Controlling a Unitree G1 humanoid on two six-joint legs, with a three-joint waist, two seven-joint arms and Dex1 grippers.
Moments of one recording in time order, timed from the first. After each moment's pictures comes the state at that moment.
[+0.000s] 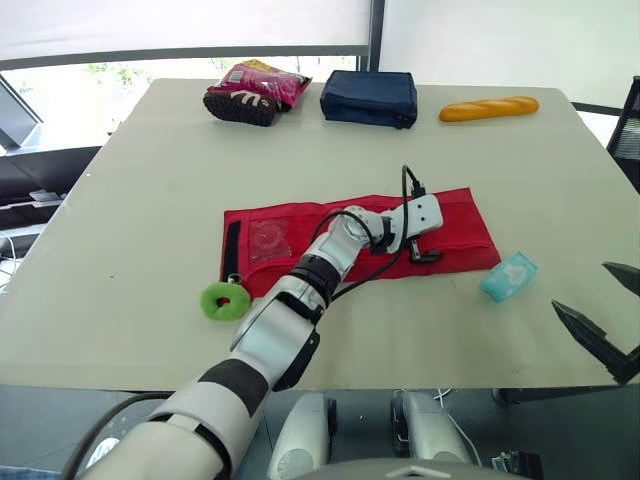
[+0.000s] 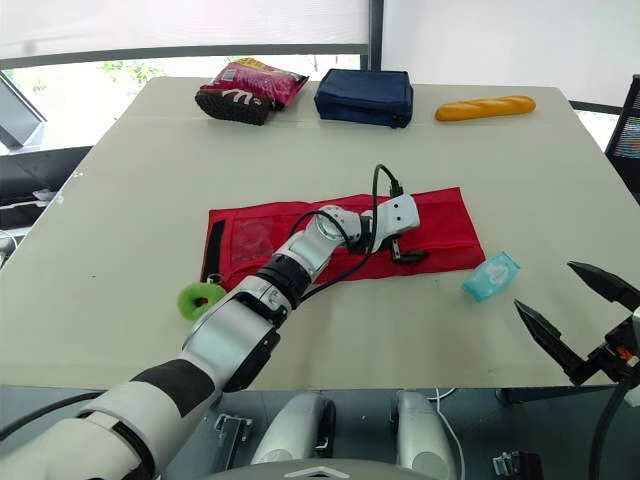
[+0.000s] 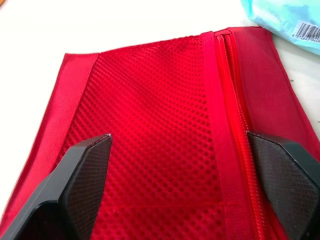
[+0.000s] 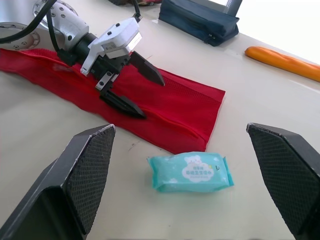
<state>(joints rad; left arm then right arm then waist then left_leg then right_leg) -1.06 0.01 -0.37 0.99 0.18 -0.11 -0.79 0.61 -0.61 -0.82 -0.82 0.74 0.38 0.74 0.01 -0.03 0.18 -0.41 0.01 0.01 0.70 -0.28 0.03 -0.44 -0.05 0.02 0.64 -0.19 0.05</state>
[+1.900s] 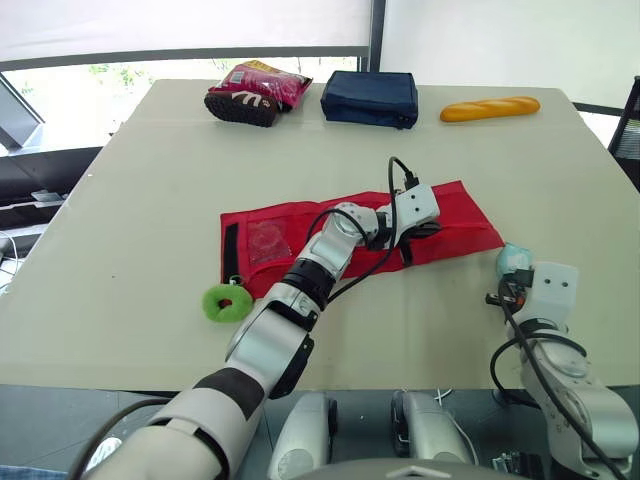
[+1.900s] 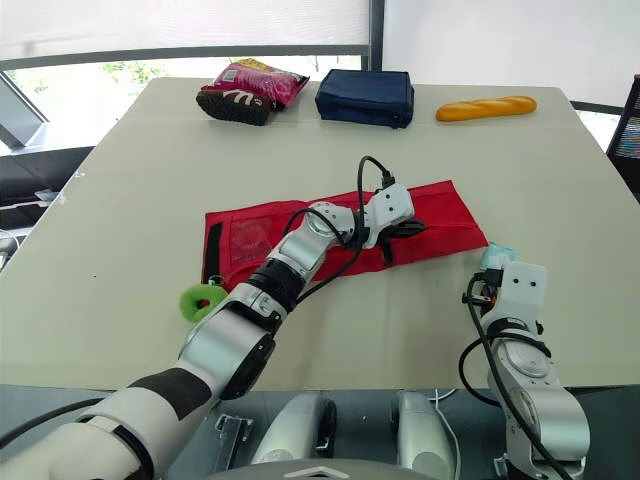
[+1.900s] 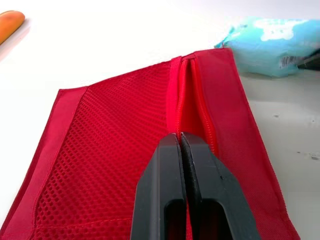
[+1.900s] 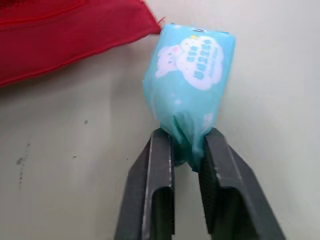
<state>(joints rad) -0.98 0.02 -0.30 0.79 0.09 0.00 -0.89 0.12 -0.14 -0.19 -0.74 0.25 0.96 -0.16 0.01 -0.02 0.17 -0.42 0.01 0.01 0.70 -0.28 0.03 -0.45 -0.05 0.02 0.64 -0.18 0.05</state>
